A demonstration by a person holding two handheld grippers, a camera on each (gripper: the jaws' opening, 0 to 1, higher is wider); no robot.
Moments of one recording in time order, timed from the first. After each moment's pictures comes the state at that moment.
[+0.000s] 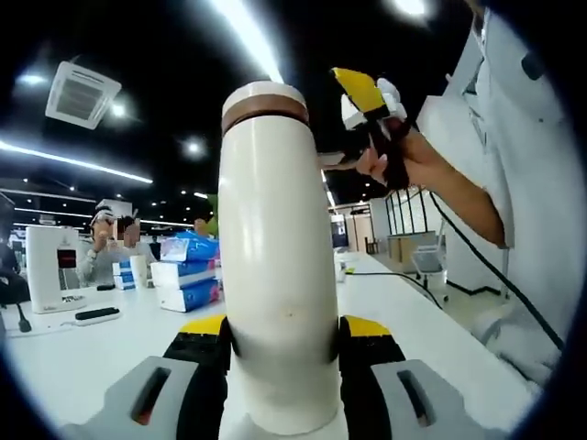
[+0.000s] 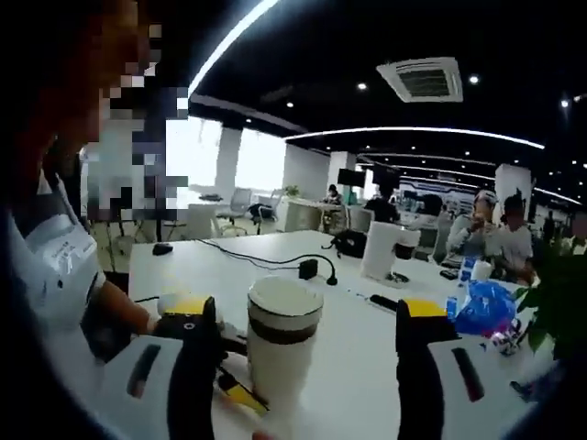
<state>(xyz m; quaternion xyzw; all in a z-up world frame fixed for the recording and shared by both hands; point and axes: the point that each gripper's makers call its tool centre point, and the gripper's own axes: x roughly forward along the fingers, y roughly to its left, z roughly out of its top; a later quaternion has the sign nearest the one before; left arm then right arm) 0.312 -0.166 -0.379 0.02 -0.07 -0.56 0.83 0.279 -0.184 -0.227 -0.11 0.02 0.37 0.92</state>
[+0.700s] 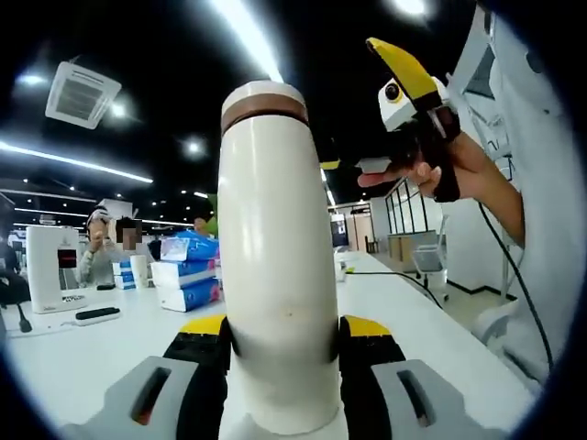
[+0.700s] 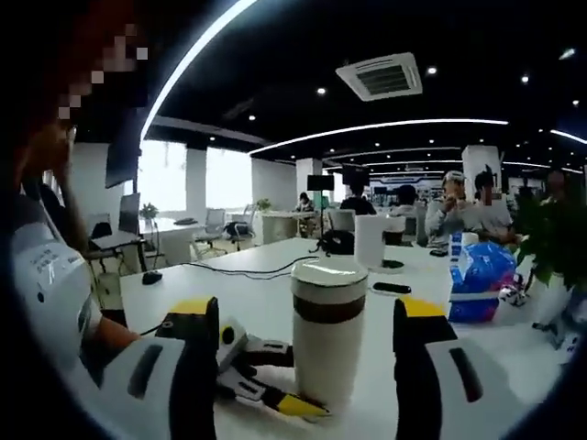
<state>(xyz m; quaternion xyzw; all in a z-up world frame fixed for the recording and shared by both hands) 0.311 -0.166 -0.380 0.02 -0.07 -0.56 0.83 0.263 -0.154 -0.248 0.00 0.03 0.33 0.94</state>
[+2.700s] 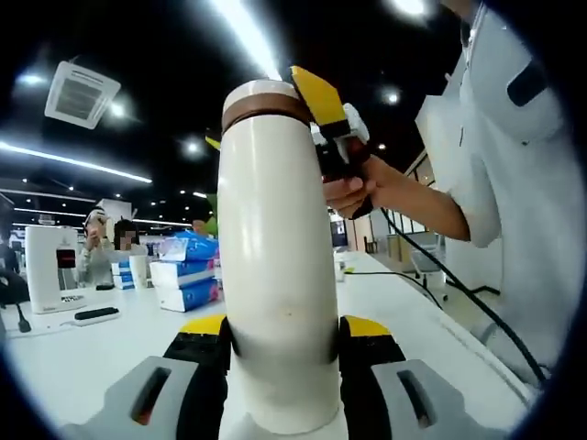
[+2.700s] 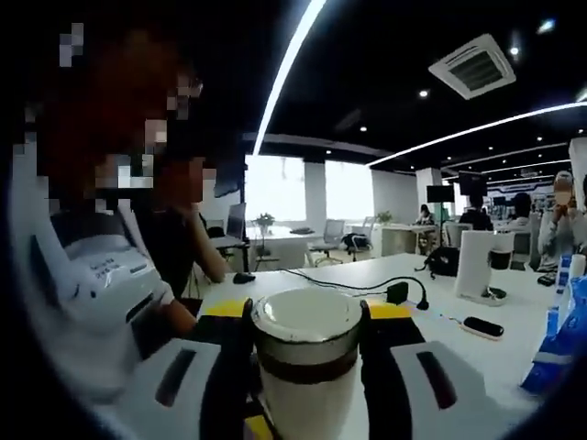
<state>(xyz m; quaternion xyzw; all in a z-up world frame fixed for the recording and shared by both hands) 0.311 -0.166 -0.380 0.02 -0.07 -0.56 0.83 0.292 -0.136 -0.243 0.00 -0.01 0.62 0.78</state>
